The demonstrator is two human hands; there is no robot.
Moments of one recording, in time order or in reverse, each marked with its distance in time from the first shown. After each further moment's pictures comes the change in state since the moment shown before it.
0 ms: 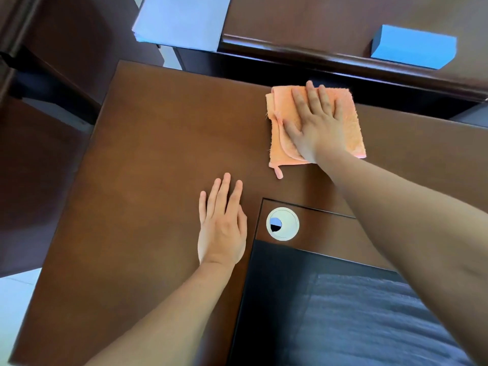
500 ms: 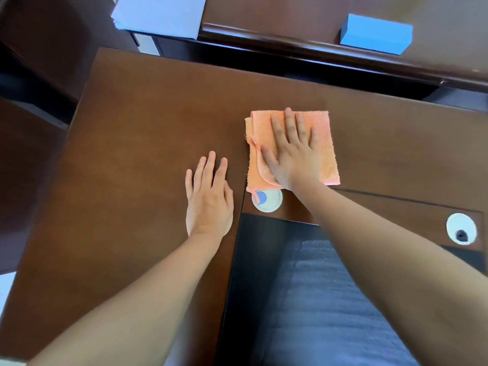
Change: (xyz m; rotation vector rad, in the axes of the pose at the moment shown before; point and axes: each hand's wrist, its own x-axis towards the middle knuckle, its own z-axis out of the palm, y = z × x) left_hand -0.003 0.000 -0.001 -0.069 0.040 0.024; right_hand -0.114 -0.024 0.025 -0.004 0.024 0.048
